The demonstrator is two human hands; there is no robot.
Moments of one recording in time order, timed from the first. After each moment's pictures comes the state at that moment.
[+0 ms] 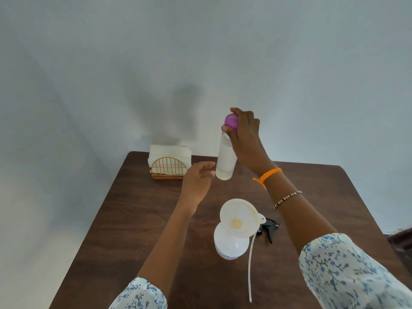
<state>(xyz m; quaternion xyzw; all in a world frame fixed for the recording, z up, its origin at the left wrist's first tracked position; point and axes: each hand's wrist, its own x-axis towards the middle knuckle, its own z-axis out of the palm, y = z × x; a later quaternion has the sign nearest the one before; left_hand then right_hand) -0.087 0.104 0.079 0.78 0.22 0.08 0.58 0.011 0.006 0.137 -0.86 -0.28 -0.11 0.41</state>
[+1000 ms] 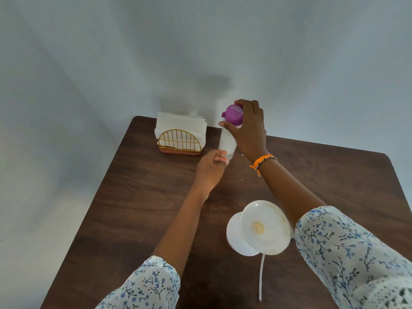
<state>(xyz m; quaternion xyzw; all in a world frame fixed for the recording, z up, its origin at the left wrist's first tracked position) -0.037 0.130 0.005 0.75 0.30 -0.02 0.59 0.072 0.063 0.032 -0.88 -0.24 -0.10 0.39</state>
